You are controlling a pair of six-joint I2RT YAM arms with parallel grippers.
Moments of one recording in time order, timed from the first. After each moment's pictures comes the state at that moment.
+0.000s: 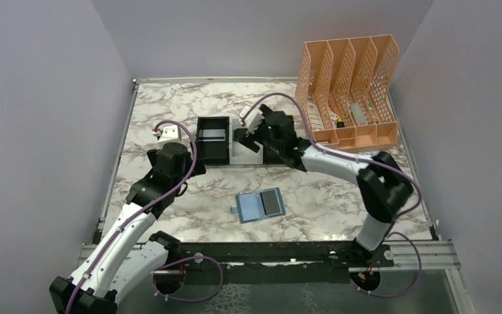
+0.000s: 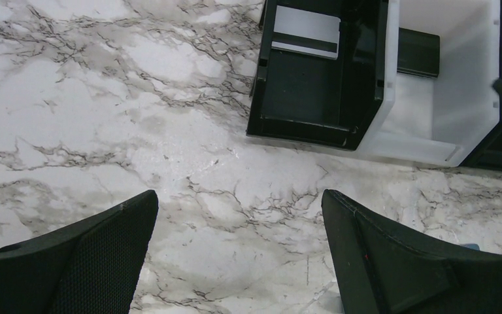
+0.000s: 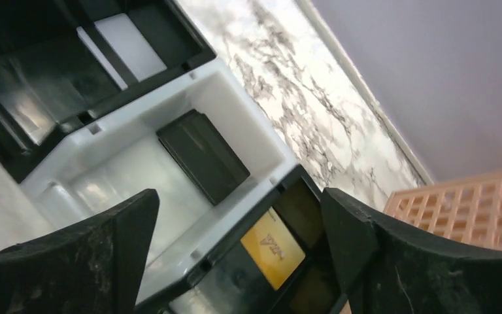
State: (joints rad) left arm -0.45 0.77 0.75 -0.59 -0.43 -0.44; right arm 0.77 1.84 1.22 0.22 0.11 -0.56
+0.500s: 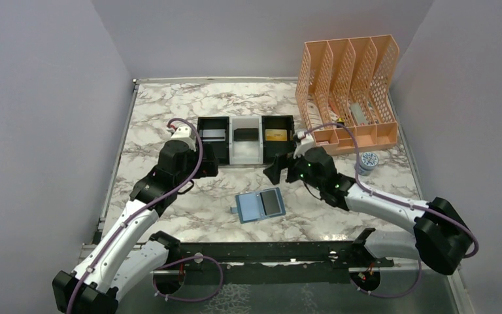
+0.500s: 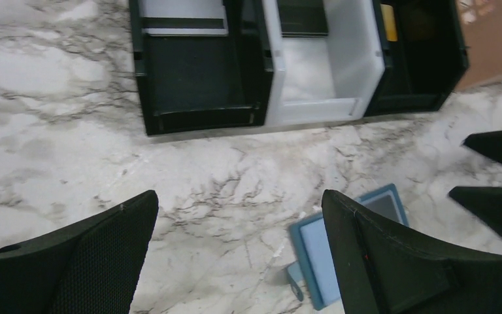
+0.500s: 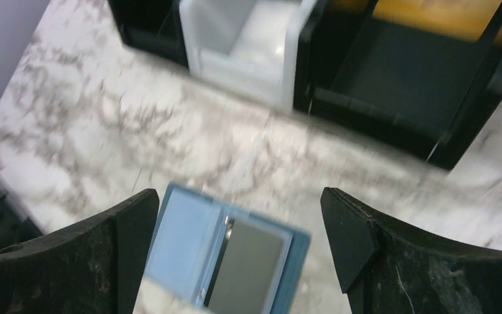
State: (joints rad) left arm -0.45 0.80 0.73 -0.50 -0.16 -0.40; right arm 0.76 1.26 0.65 0.24 0.06 0.37
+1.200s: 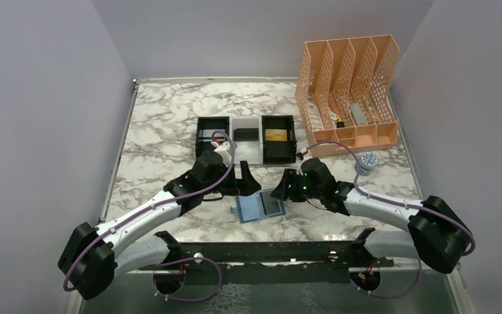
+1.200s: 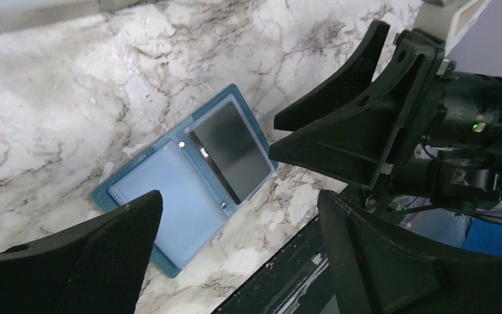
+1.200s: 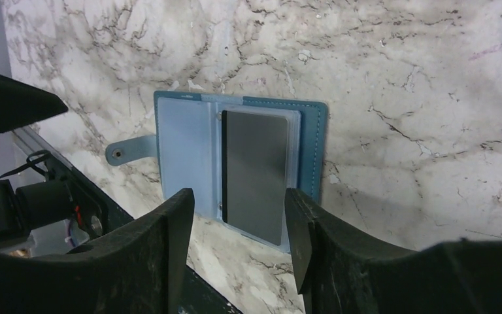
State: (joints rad) left arm -0.70 1.02 0.59 -0.13 0.24 -0.70; right arm 0.76 1.22 0.48 0.07 -0.14 0.78
